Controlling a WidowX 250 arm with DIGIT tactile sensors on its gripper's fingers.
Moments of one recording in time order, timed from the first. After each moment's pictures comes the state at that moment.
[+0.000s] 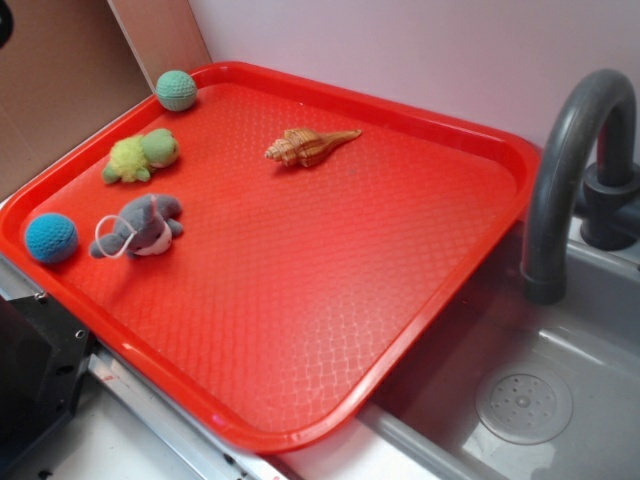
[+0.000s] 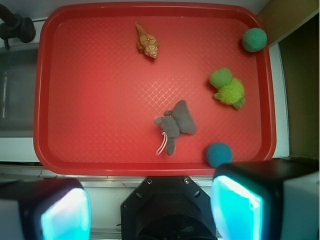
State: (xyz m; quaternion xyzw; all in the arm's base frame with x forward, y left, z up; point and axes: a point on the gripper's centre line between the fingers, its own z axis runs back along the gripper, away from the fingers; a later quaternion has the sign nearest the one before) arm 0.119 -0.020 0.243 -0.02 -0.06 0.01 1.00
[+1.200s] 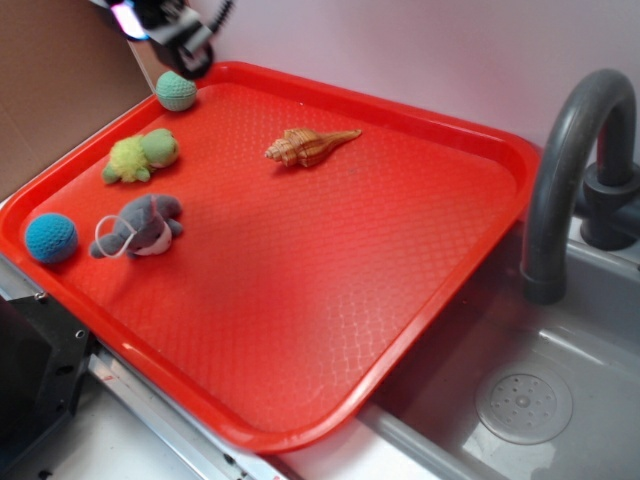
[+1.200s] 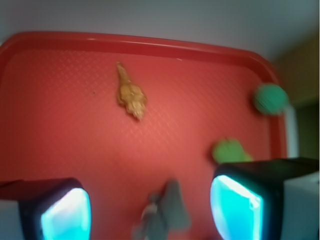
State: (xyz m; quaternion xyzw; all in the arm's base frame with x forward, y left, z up) arm 0.239 -0.002 0.161 0.03 -0.08 -0.06 0.99
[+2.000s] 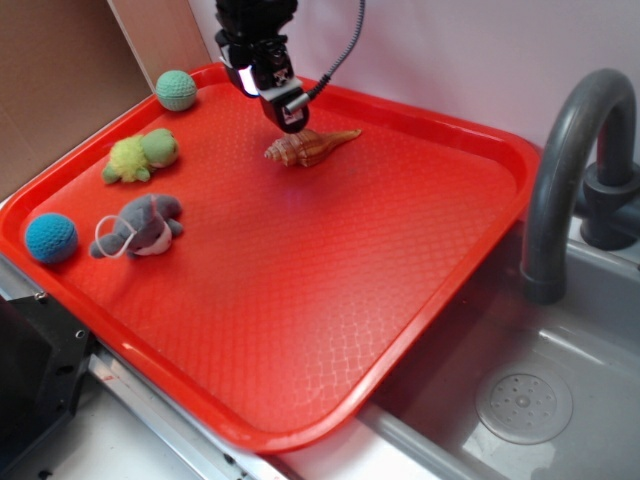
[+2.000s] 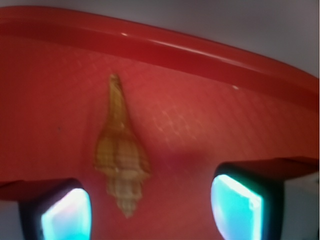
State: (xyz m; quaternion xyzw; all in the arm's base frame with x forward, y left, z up) arm 0.307 0.002 0.083 -0.03 -0.04 -0.13 0.99
